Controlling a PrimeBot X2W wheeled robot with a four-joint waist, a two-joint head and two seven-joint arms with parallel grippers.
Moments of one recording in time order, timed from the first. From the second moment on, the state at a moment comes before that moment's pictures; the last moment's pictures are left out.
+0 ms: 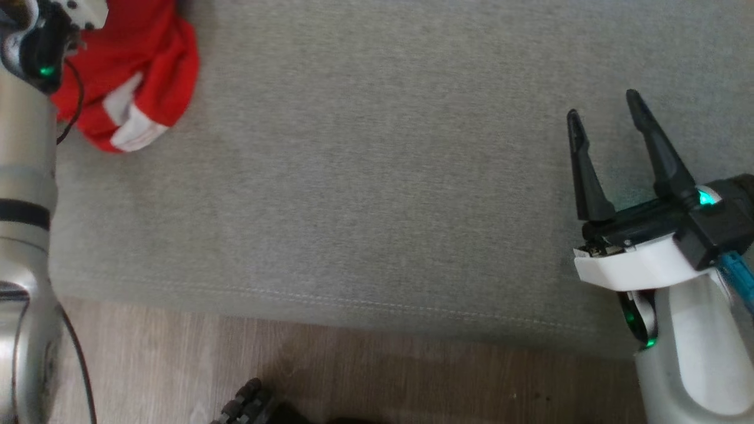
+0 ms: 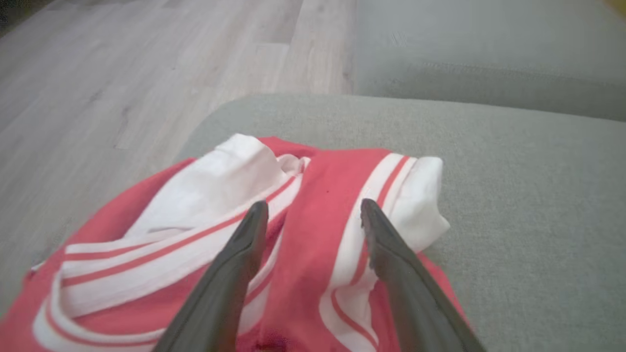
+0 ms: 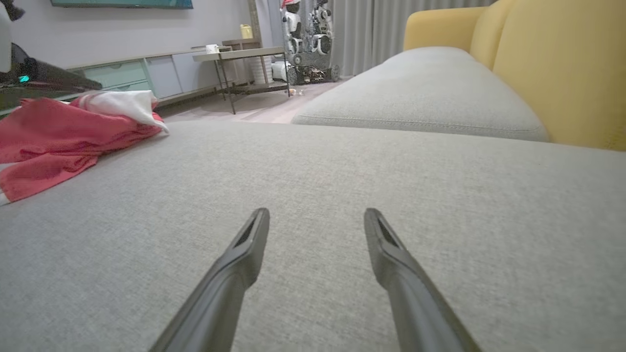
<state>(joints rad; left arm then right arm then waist) -1.20 0.26 -0.17 1.00 -0.37 -0.13 0.10 -0.28 -0.15 0.19 0.11 -0.07 0.12 -0.25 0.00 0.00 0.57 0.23</state>
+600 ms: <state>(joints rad) -1.20 0.37 -0.31 1.11 -0.45 -0.13 -0.10 -0.29 -0.12 0.16 0.09 -0.06 0.12 -0.25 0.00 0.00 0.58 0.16</state>
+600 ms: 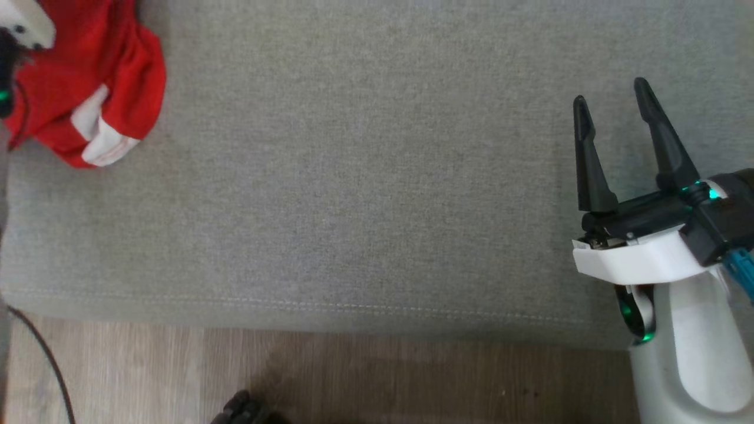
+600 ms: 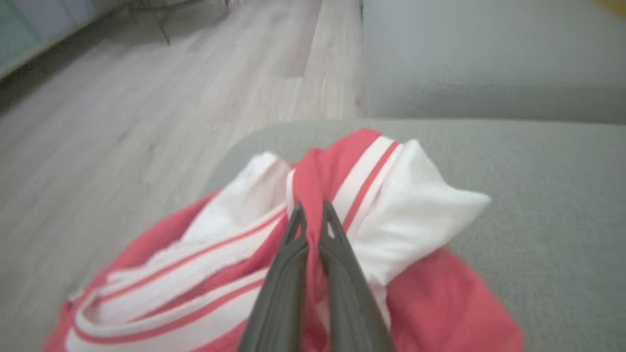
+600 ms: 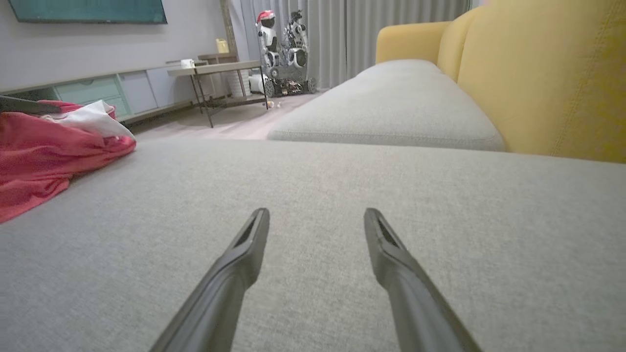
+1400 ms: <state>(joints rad) -1.26 0.46 -0.64 0.69 -0.51 -0.13 -0.25 -0.24 -0.06 0.22 0.12 0.12 0.12 -0.25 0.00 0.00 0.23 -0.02</state>
